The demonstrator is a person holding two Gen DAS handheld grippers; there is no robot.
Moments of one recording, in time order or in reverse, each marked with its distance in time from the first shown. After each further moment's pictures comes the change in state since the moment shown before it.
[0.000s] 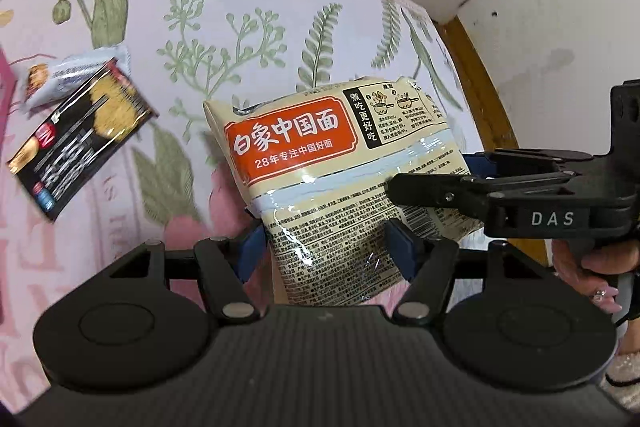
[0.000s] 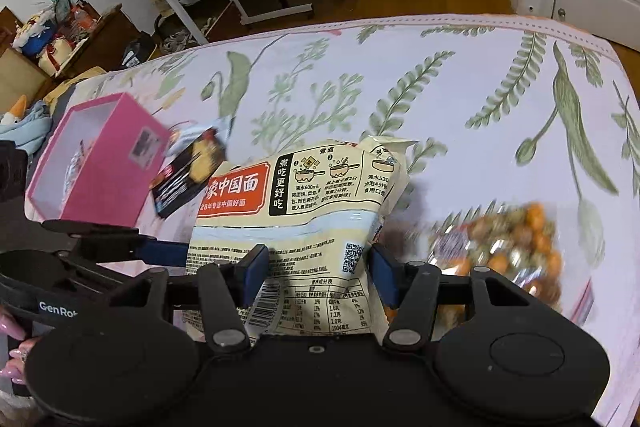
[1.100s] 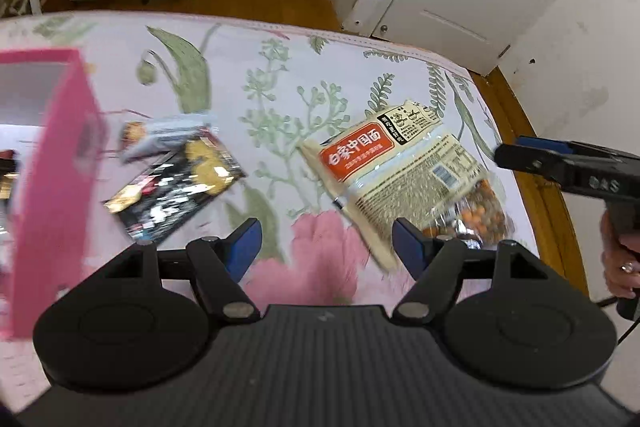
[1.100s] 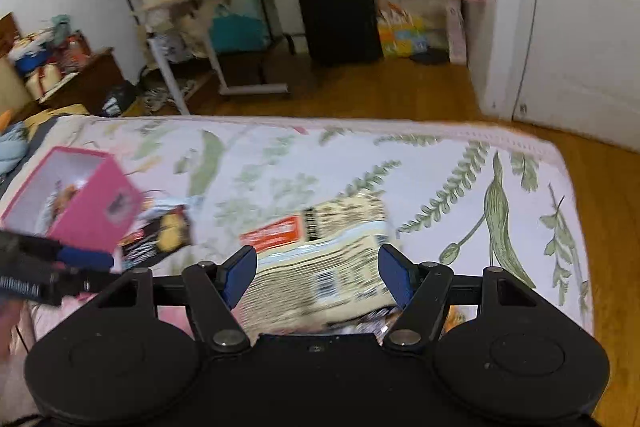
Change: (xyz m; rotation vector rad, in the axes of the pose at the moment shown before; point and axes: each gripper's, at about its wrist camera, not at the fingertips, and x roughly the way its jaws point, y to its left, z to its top) left arm -0.040 0.011 0.005 -0.021 -0.180 0.158; right arm -0.037 -0.012 0.028 -0.094 -0.238 -0.145
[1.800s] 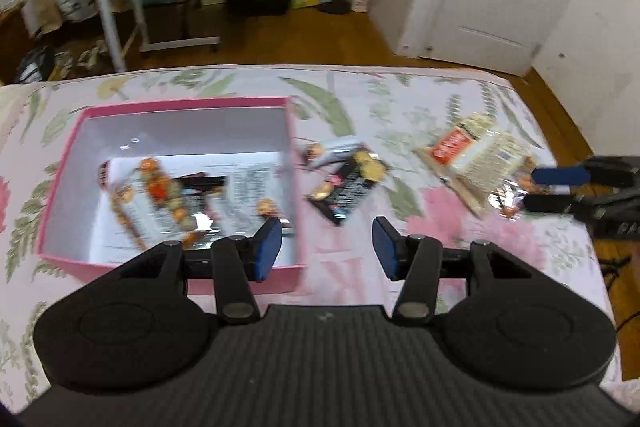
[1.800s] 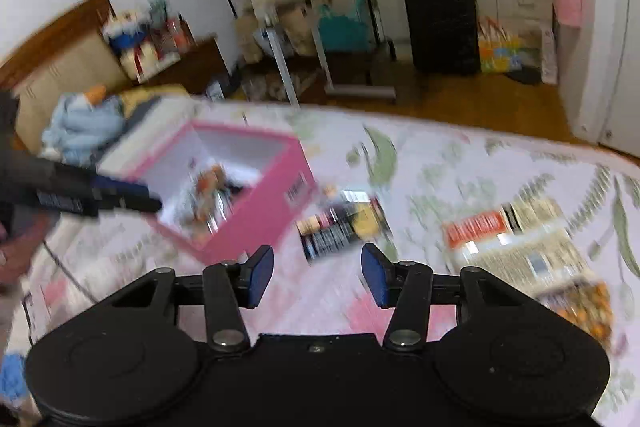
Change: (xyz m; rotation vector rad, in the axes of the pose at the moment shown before) left arm -0.192 0.087 -0.023 0.140 -0.073 0.162; right arm -0.061 0.172 -0.031 -0.130 0.004 0.200
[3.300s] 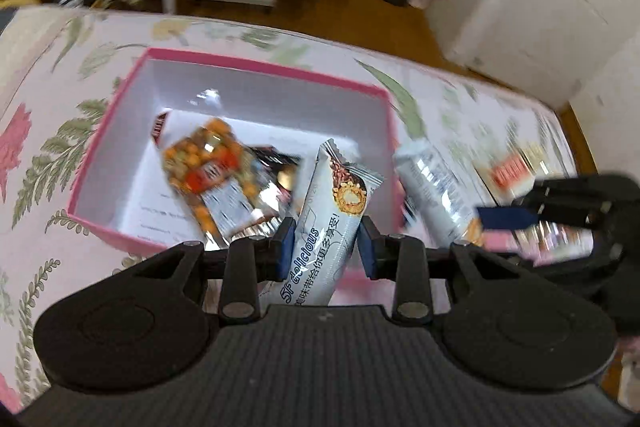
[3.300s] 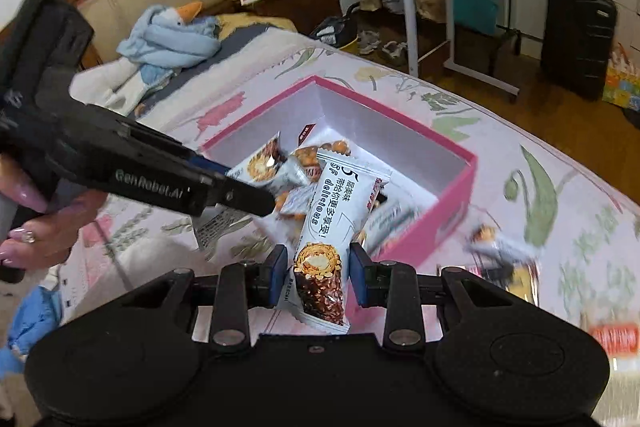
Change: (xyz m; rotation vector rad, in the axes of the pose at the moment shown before) left arm 0.023 0.111 0.005 -0.268 0.051 0.063; right arm 0.124 0.121 0.066 -0.280 0.151 0.232
